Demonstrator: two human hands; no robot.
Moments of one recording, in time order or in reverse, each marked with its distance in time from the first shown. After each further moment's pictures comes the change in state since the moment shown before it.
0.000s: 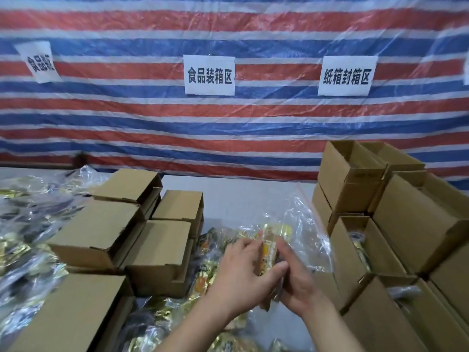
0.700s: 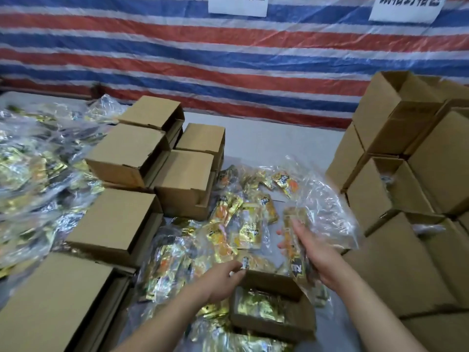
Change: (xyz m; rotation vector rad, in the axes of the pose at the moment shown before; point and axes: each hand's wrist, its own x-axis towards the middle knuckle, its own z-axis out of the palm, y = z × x) left_hand -0.118 -0.152 0.077 -0.018 -0.481 -0.449; right_hand -0.052 0.068 -0.047 -0.814 0.238 0.250
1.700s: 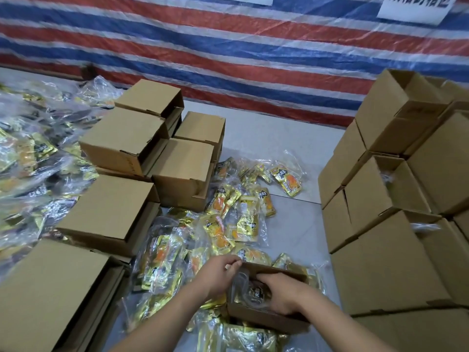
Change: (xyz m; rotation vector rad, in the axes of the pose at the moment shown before) left_hand 0.011 -0.022 0.018 -0.191 0.175 0.090; right_hand 0.024 0.072 0.057 -1.067 -0.441 0.043
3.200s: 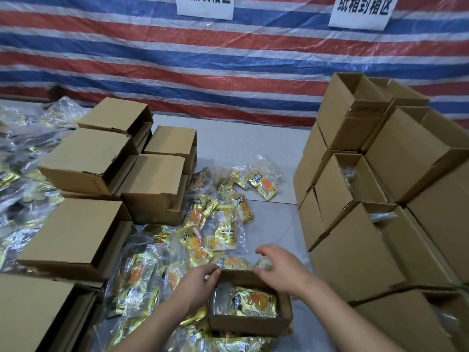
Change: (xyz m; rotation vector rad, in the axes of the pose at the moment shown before) left_hand -0.001 0.015 0.007 0.104 0.056 0.007; right_hand -0.031 0.043 -0.036 0.113 0.505 -0.037
